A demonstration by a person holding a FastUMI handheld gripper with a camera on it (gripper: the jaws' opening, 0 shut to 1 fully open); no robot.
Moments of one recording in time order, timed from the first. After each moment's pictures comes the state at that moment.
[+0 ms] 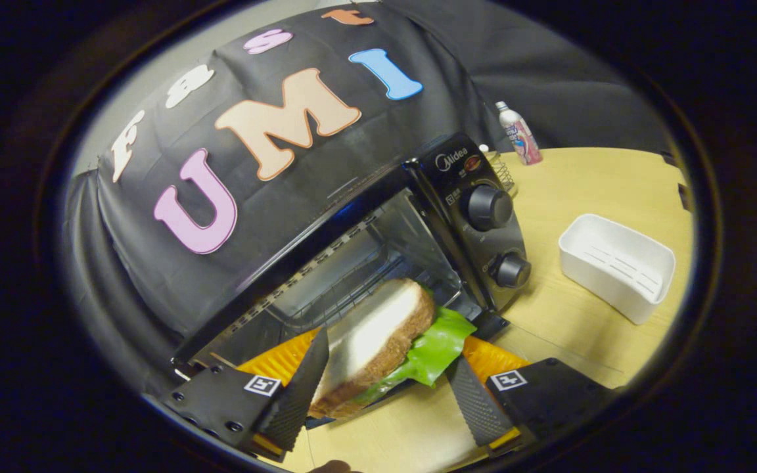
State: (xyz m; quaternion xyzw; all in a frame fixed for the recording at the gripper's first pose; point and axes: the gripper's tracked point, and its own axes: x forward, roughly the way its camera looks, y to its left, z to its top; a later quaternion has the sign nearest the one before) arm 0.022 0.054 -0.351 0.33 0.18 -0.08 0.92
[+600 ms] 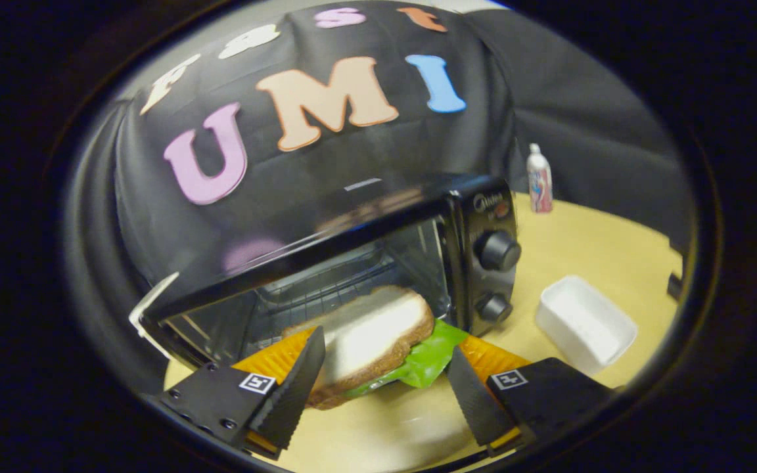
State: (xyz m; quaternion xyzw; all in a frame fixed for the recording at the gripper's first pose) arm 0.017 0.041 -0.334 0.14 0.18 -0.09 0.97
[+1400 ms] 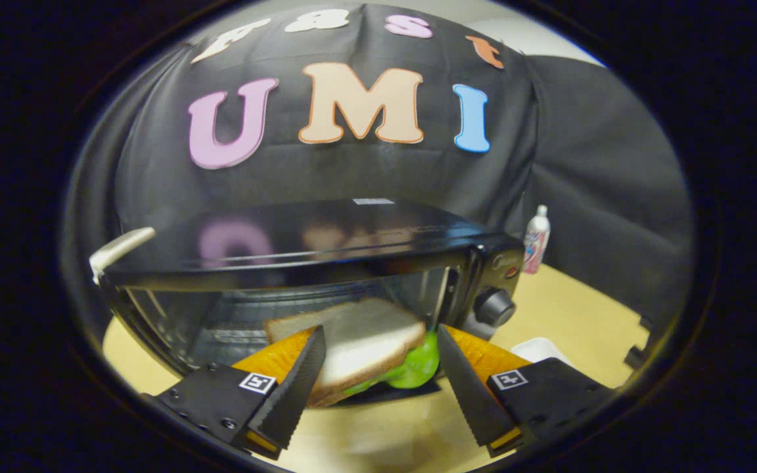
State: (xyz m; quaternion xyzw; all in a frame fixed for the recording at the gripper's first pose) arm 0.040 0.026 -0.326 -0.01 0.15 -0.11 0.98
